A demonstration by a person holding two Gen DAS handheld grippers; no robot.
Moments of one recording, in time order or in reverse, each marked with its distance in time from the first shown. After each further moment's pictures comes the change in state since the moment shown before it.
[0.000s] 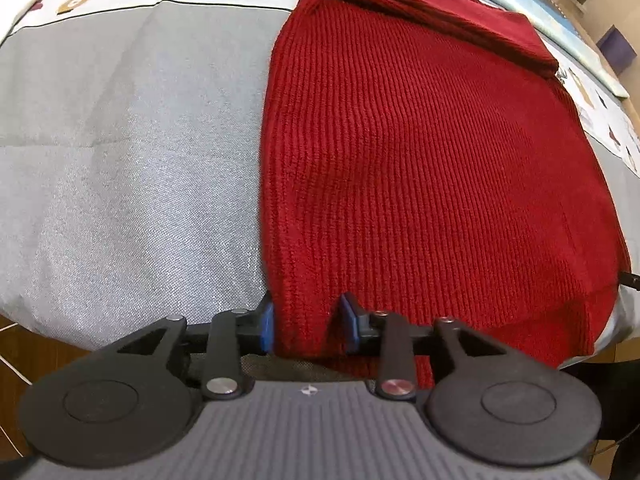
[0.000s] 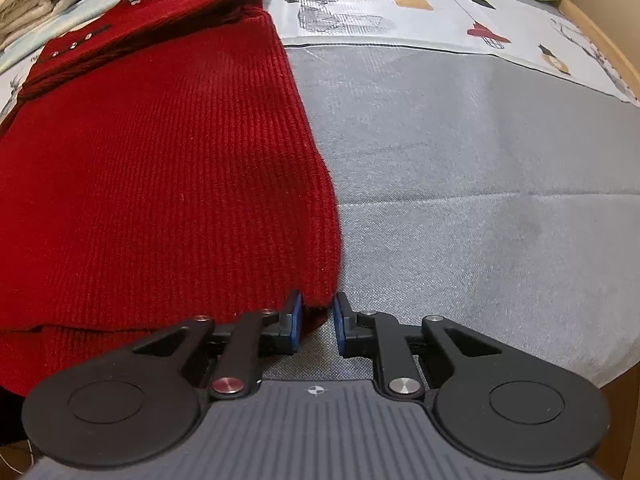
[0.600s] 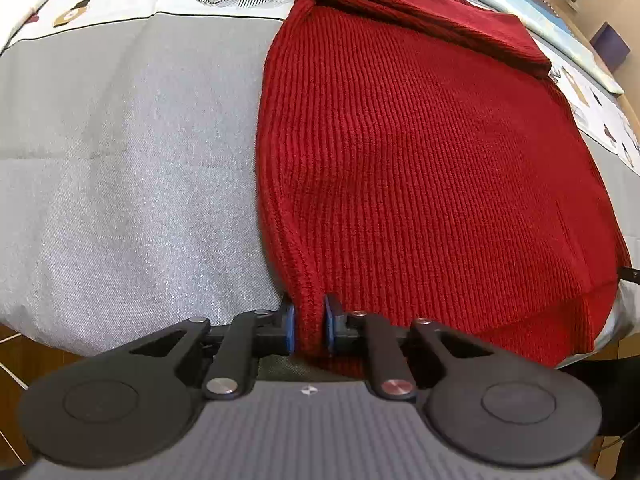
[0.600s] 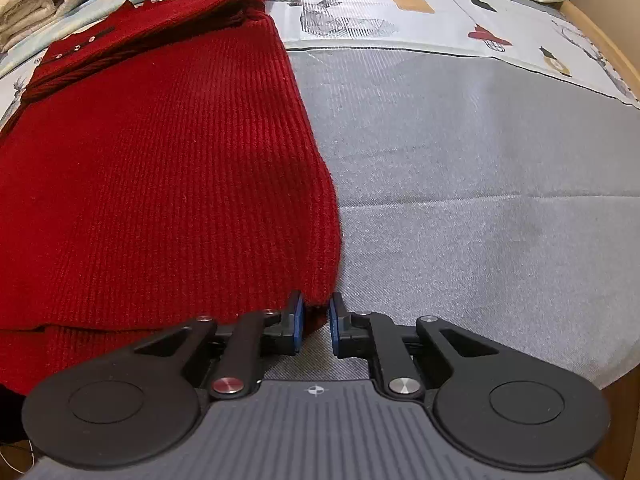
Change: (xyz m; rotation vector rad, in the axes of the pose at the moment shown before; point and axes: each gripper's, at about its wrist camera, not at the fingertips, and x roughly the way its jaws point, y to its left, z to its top) left arm -0.004 -0.006 -0.004 0.025 -0.028 0.000; right arm -0.003 -0.002 -0.001 0.005 -0.016 0.014
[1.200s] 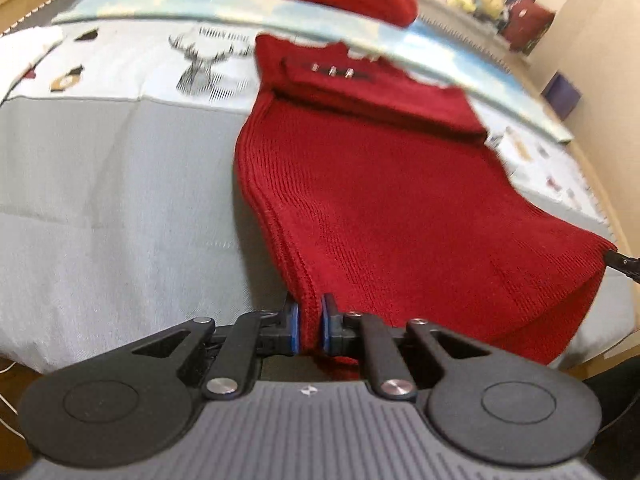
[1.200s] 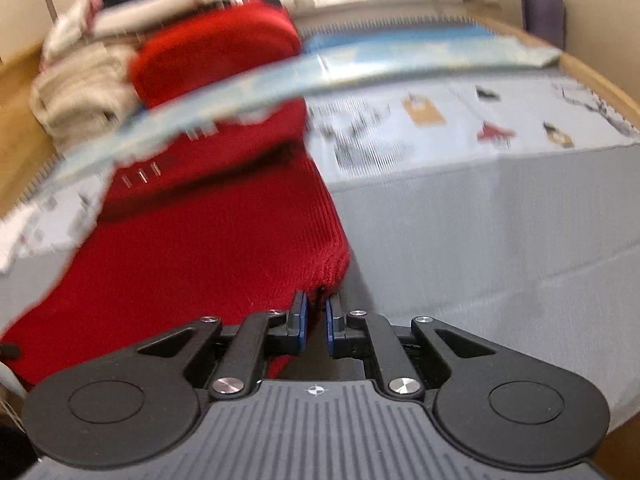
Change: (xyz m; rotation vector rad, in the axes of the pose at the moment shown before) left arm -0.082 -0.006 -0.014 -0.004 -0.228 -0.128; right arm -0.099 -0.020 0.010 0.106 -0.365 0.230
